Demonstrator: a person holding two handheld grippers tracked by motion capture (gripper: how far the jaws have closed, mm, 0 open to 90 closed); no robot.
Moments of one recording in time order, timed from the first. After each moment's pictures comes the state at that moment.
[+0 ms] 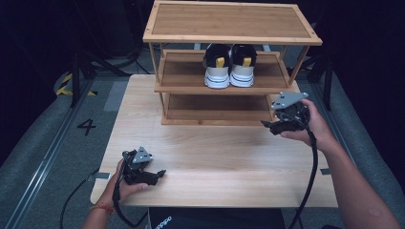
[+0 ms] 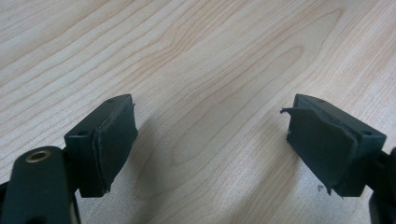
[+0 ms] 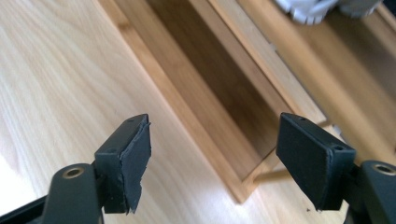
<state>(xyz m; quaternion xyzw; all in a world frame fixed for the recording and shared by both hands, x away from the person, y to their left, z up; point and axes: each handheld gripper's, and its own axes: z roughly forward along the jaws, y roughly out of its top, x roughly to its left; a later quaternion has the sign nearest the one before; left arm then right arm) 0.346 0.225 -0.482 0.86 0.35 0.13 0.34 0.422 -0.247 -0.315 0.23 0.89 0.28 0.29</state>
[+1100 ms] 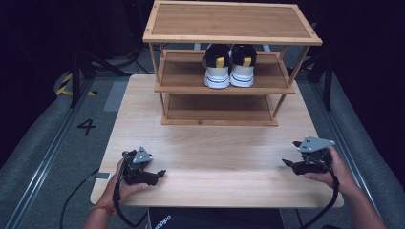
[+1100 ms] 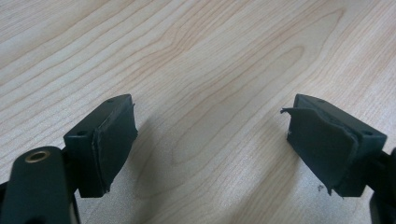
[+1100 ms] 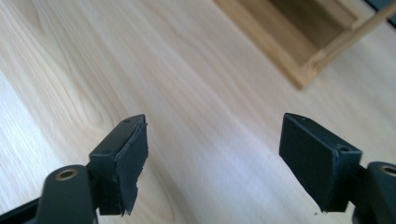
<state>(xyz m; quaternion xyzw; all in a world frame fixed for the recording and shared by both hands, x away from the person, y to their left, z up) 0.345 0.224 -0.482 0.86 0.35 0.13 0.34 0.356 -0.336 -0.421 0.27 0.88 0.29 0.24</state>
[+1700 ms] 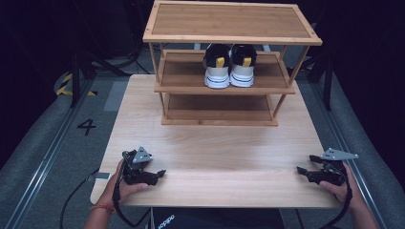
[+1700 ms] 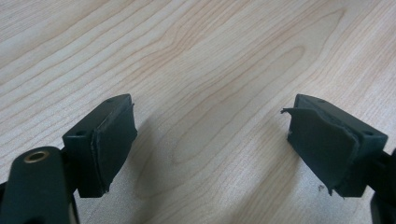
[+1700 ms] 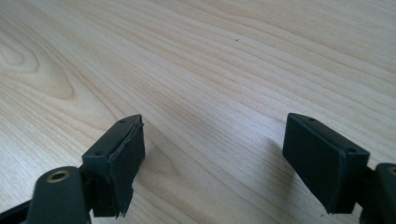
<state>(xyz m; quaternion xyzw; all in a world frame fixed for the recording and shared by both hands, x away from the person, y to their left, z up) 0.346 0.224 -0.482 0.86 0.36 0.13 0.34 0.346 -0.411 -0.487 0.43 0.81 0.36 0.19</state>
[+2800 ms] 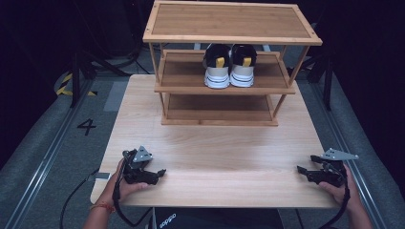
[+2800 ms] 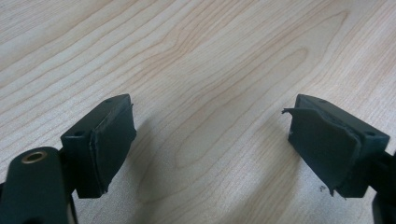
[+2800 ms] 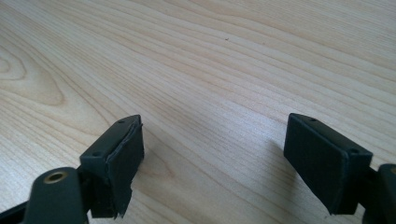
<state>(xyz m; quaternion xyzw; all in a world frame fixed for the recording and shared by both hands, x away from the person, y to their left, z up) 0.348 0.224 -0.482 0.86 0.35 0.13 0.34 0.344 -0.409 -0.487 0.44 0.80 0.36 0.20</state>
